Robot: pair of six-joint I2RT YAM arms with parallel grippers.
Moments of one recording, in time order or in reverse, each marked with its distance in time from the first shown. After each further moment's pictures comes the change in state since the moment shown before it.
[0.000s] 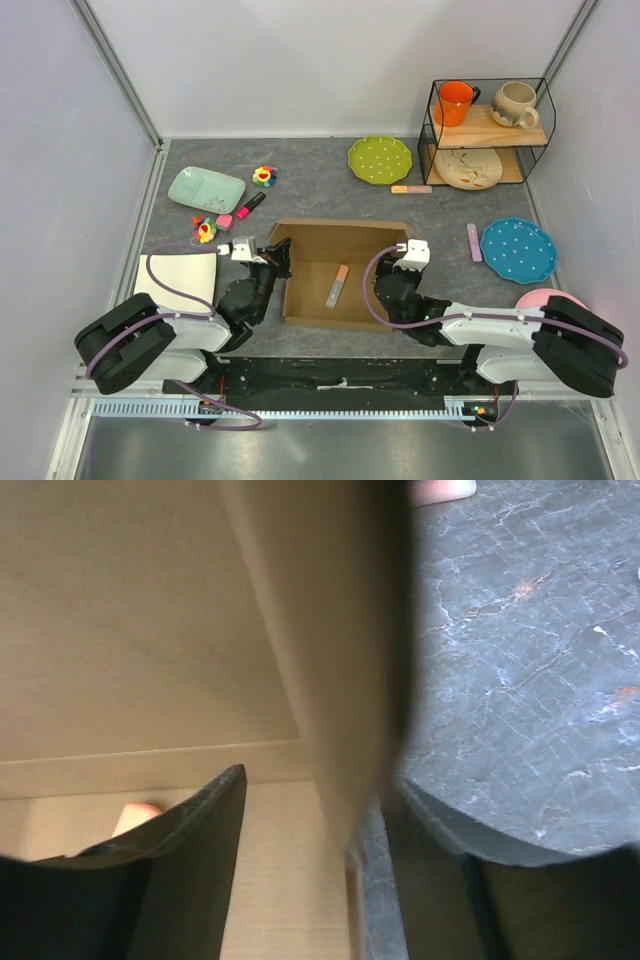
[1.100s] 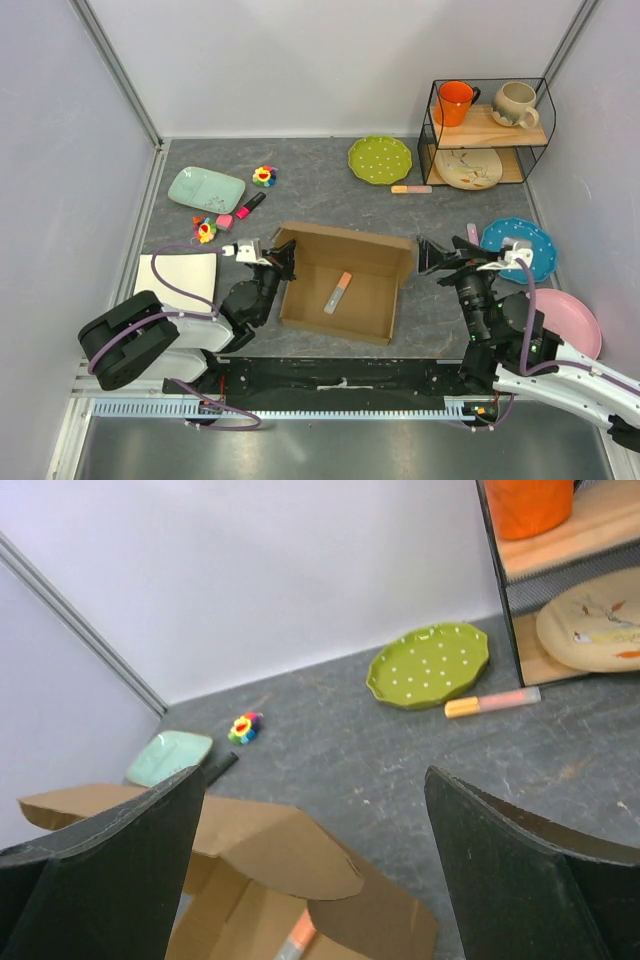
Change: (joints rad) left arm -0.042 0.022 0.007 0.013 -0.011 0.005; right arm 0.079 -0.933 0.101 -0.336 -0.125 -0.279
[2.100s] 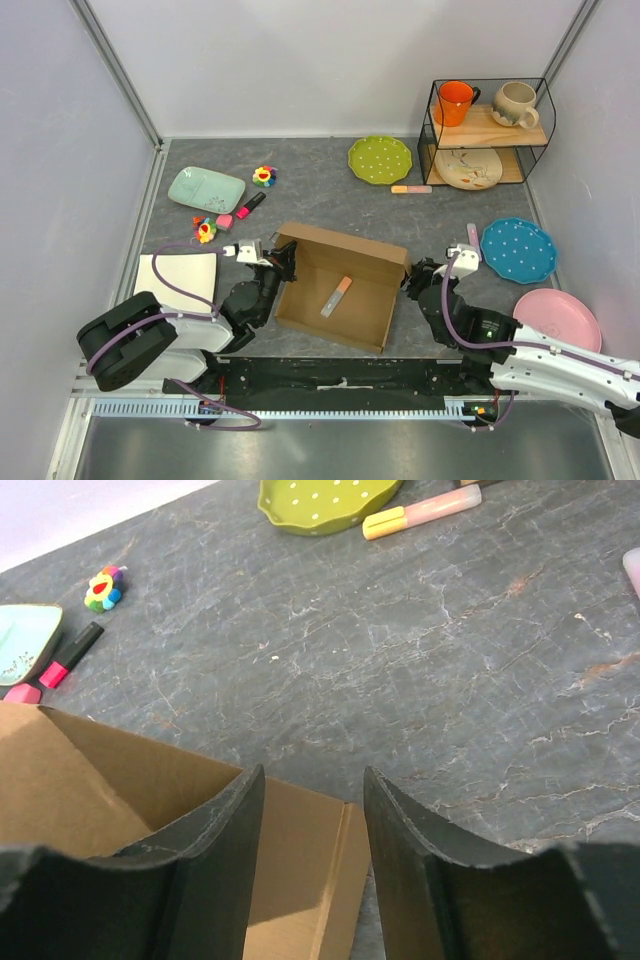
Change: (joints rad) left arm -0.014 -0.007 0.003 -0.017 -0.002 -0.001; right arm 0.000 0.275 -0.035 -0.349 0.055 0.481
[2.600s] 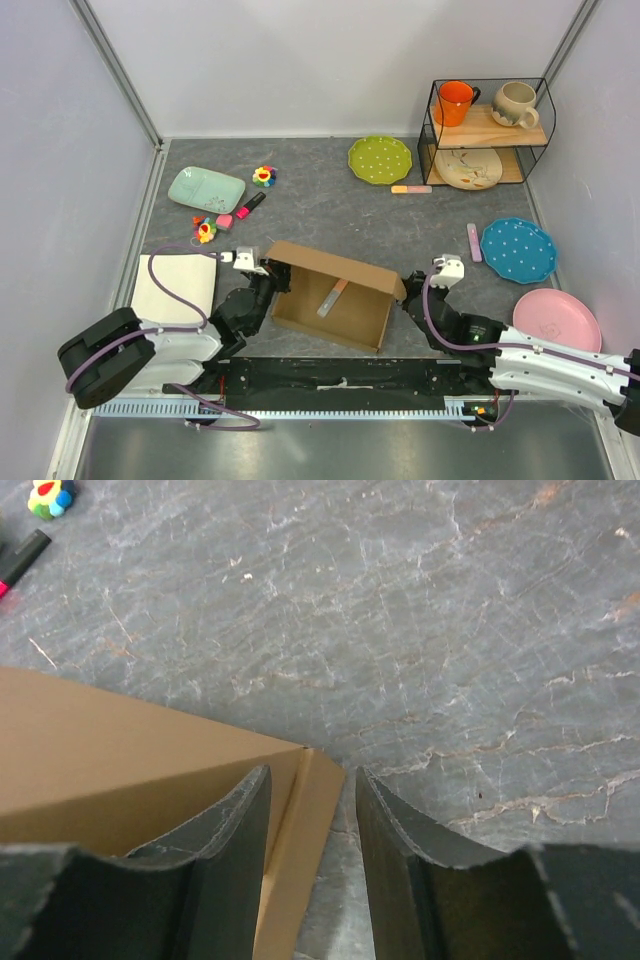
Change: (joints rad) left arm -0.010 -0.135 -0.059 -0.159 0.011 -0.017; right arm 0.000 0.056 -0.131 0.081 -0.080 0.027
